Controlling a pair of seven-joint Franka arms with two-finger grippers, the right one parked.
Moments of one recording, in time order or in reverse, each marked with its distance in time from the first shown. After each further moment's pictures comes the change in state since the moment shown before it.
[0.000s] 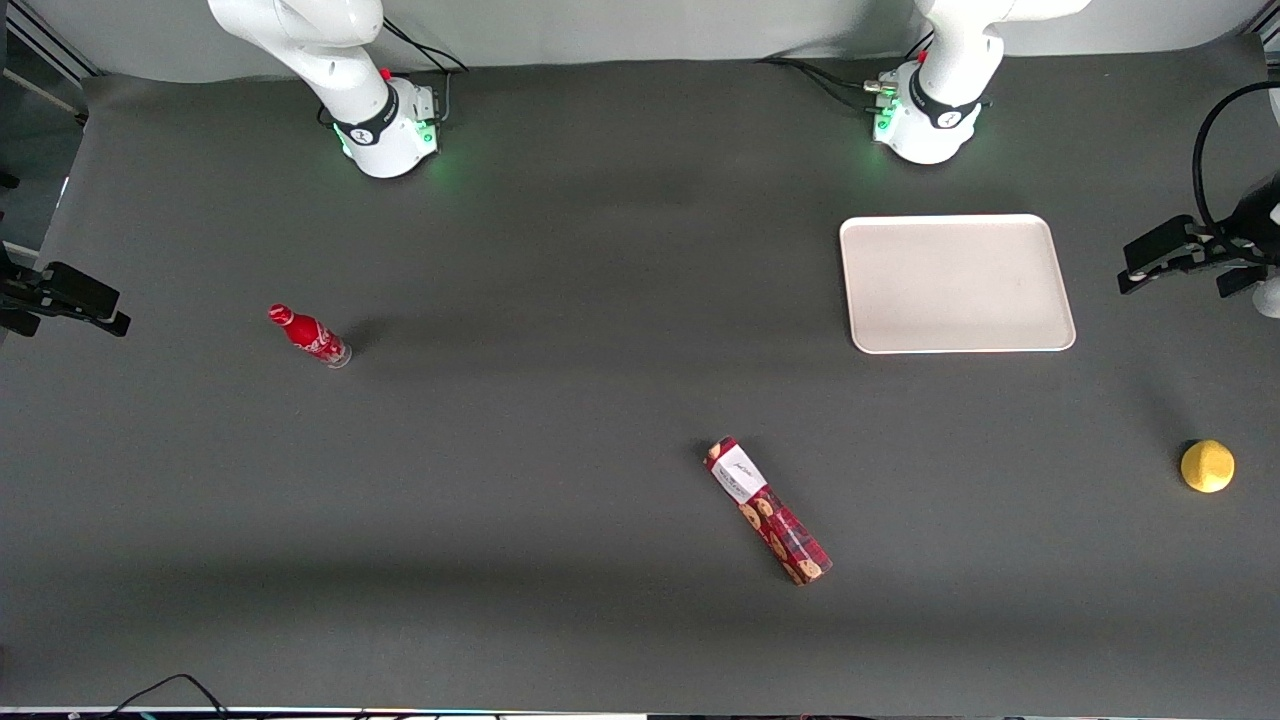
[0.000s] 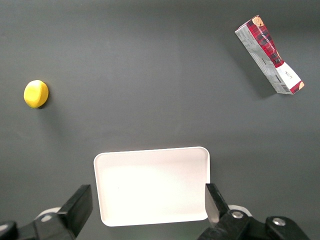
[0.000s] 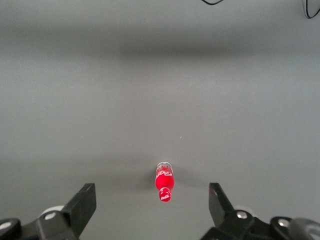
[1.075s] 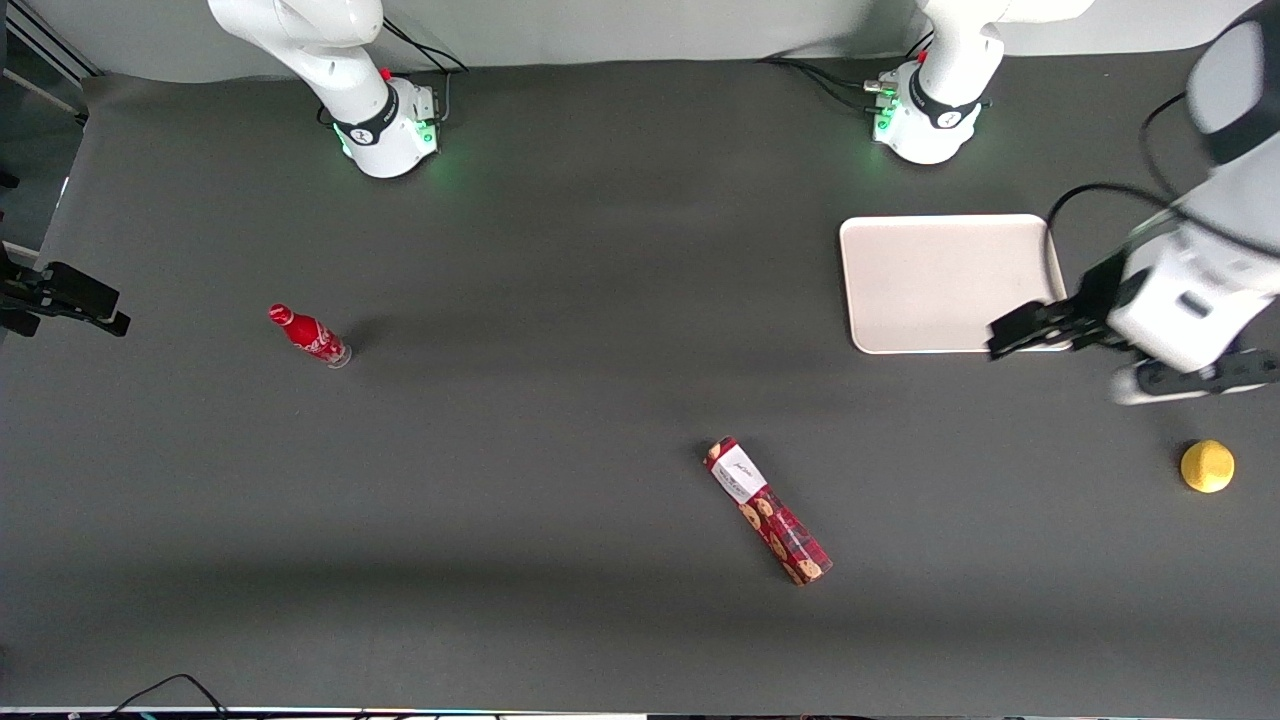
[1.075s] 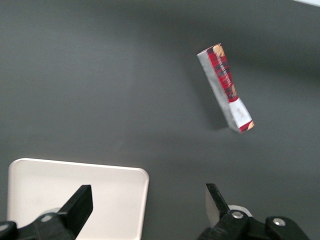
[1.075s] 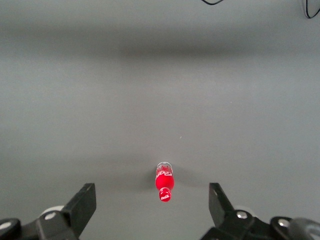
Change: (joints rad) arm -0.119 0.137 -0.049 0.001 -0.097 0.173 -0.369
